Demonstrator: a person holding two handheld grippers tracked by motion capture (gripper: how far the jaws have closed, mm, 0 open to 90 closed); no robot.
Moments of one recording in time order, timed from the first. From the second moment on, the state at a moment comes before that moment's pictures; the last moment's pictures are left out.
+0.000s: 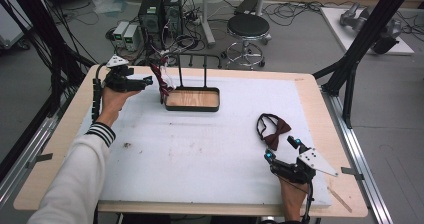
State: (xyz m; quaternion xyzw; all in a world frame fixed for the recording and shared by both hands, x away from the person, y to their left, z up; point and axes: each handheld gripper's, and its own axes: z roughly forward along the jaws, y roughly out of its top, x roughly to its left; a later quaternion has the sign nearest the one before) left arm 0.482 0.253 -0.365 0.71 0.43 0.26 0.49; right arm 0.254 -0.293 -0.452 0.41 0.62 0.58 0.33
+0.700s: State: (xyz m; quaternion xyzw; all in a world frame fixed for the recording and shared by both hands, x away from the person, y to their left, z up) left arm 0.422 0.282 -0.362 0.70 0.36 0.25 0.56; right arm 0.254 -0.293 -0.452 0.41 0.63 0.58 0.33
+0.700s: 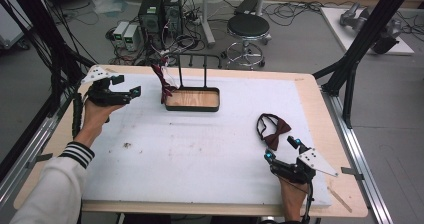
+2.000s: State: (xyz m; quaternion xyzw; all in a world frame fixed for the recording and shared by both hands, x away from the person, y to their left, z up) left arm 0.299 0.310 -0.423 0.66 0.30 0.26 0.64; right arm 0.253 -0.292 -0.452 0.40 0.63 0.57 0.34
